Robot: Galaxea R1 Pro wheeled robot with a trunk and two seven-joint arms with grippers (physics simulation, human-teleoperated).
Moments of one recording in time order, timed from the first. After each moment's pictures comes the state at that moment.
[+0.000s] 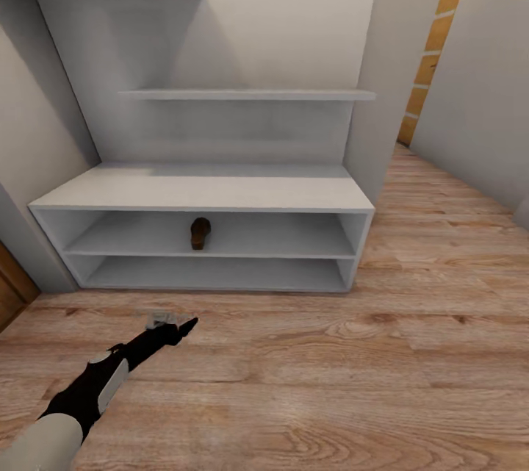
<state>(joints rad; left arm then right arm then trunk) -0.61 0.19 0.01 -0.57 0.27 -0.02 -0.62 -0.15 -0.60 -1.32 -1.06 0.11 0.58 0.14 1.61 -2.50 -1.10</state>
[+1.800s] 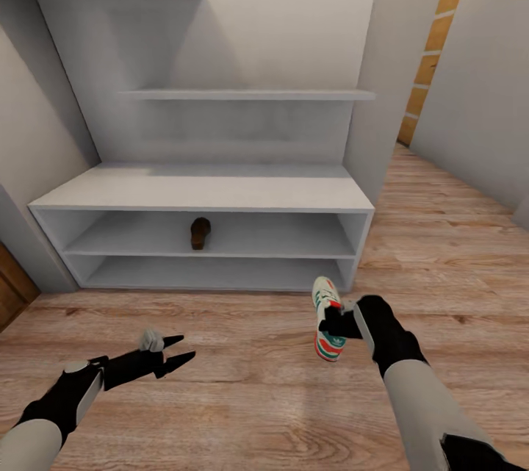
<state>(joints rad) -0.61 0.24 0.17 -0.50 0.02 -0.04 -1.22 -0.78 0.06 -0.19 -0.73 0.12 0.93 0.13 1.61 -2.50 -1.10</state>
